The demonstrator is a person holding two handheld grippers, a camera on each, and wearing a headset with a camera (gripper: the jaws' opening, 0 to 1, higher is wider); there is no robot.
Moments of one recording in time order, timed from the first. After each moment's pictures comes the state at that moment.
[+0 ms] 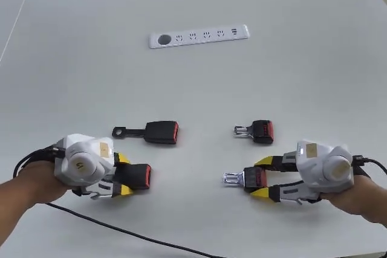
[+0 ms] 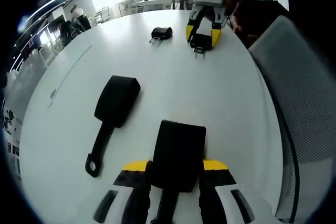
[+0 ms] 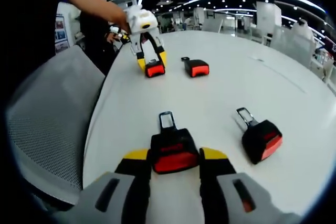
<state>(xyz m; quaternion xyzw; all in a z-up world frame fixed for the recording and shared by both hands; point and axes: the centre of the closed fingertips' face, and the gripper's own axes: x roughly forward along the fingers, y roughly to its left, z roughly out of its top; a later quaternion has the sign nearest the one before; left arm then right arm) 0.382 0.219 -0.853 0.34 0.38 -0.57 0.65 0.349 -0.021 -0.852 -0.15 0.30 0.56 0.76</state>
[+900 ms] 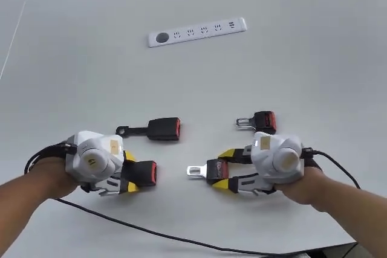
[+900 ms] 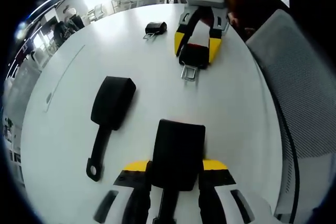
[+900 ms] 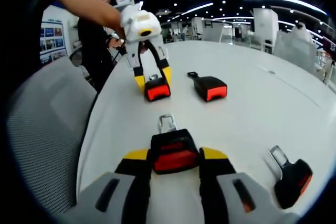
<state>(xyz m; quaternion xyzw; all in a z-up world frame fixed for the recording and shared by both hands) 0.380 0.216 -0.857 0.37 0.39 -0.57 0.62 0.366 0.067 -0.856 -0.12 0.28 0.55 0.78</state>
